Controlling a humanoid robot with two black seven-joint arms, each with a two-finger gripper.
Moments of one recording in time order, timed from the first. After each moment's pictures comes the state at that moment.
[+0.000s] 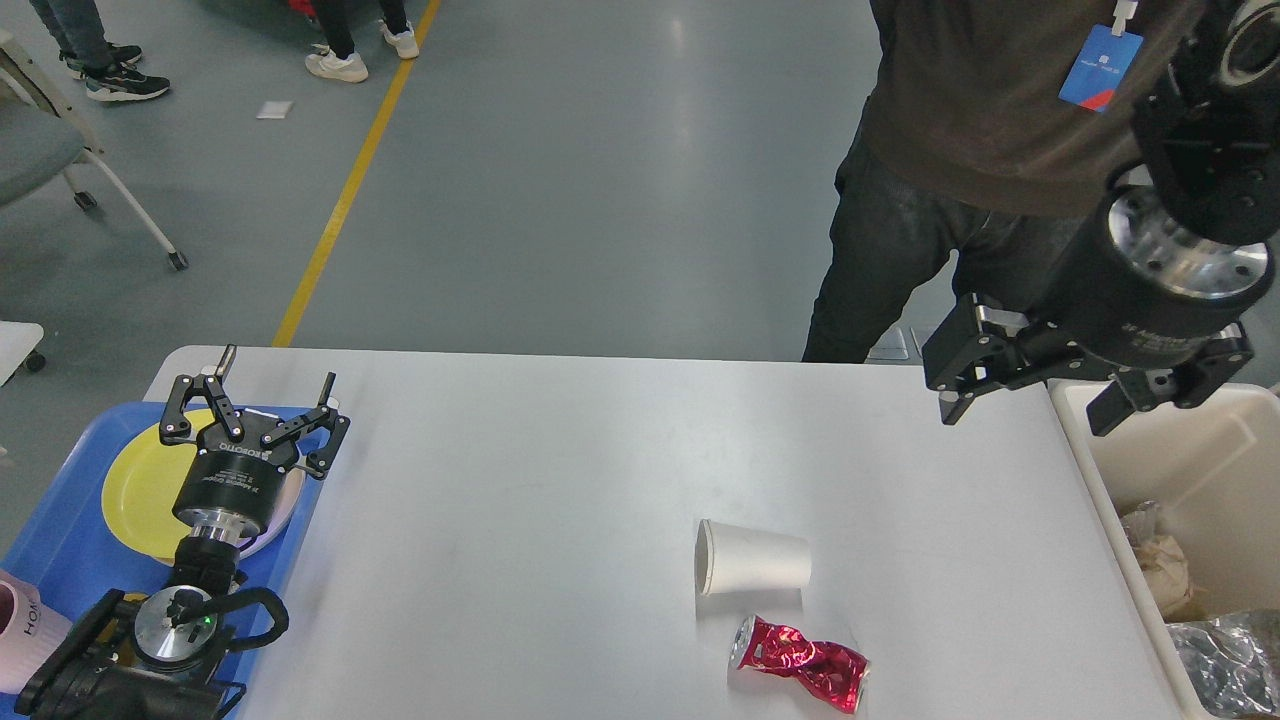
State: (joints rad) left arm -0.31 0.14 -1.46 -0.67 0.05 -0.69 -0.09; right arm 2.57 -0.26 -1.34 1.69 0.20 0.78 -0.29
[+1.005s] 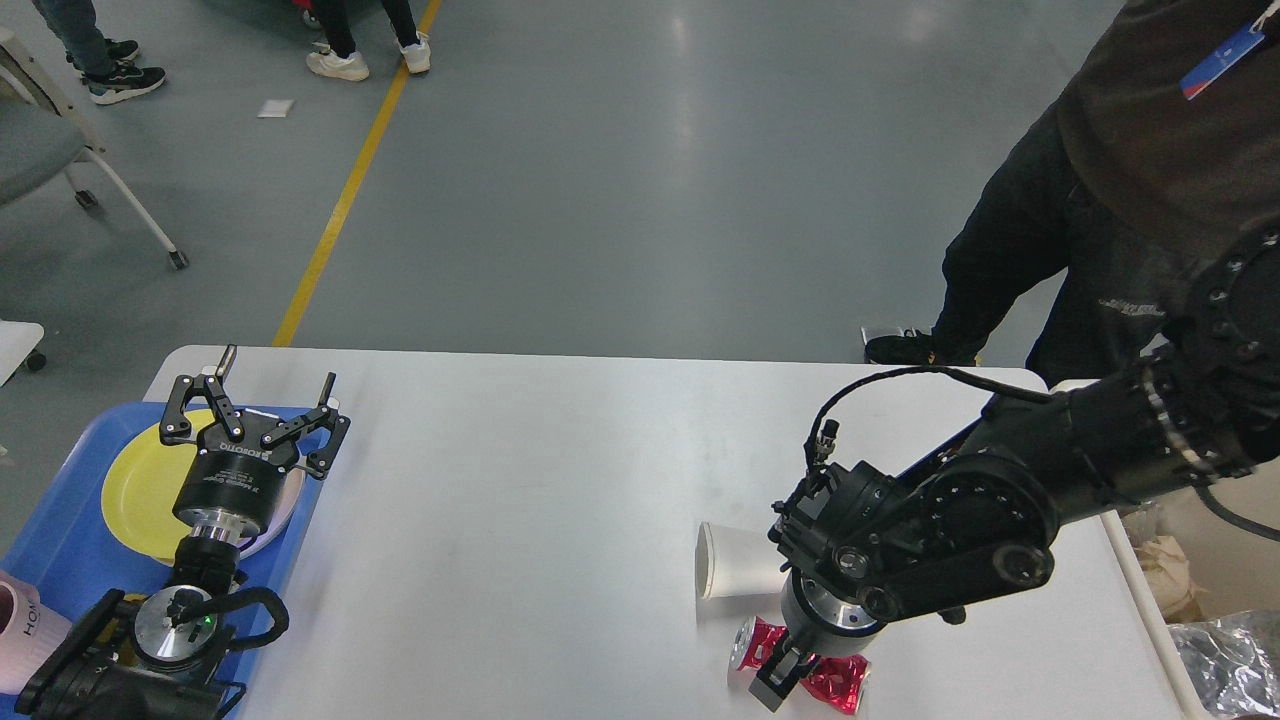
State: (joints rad) left arm -0.31 0.14 -1.46 -0.67 0.05 -0.69 -0.09; right arm 1.56 -0.09 -0.80 1.55 -0.86 0.41 -0.29
